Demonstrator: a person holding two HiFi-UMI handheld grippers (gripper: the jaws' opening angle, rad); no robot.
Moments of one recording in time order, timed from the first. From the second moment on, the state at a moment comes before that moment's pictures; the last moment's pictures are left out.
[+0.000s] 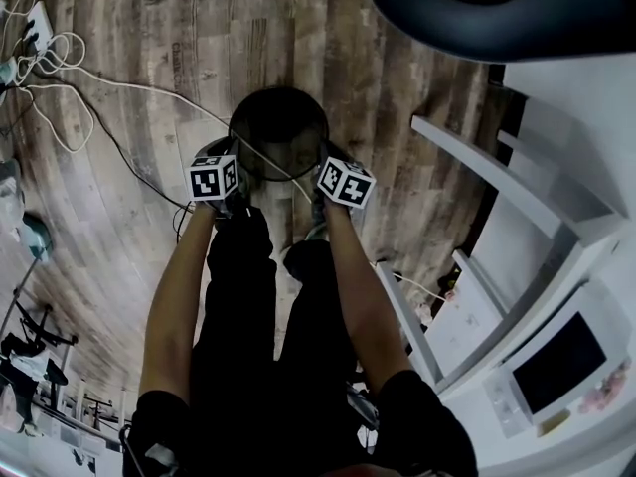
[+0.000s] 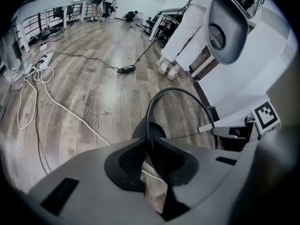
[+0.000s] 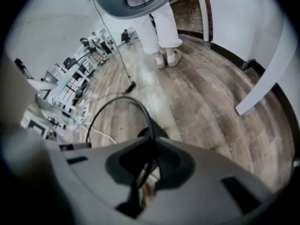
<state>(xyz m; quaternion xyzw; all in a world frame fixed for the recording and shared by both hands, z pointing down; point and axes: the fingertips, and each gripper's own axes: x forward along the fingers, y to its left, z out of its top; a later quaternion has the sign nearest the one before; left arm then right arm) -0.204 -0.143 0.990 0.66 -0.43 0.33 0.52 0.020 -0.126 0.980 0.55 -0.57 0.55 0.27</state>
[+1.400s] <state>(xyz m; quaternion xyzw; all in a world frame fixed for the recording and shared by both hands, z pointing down) -0.190 -0.090 0.534 0.71 -0.49 0.23 0.45 0.028 -0.086 0.538 0.55 -0.66 0.48 0.17</state>
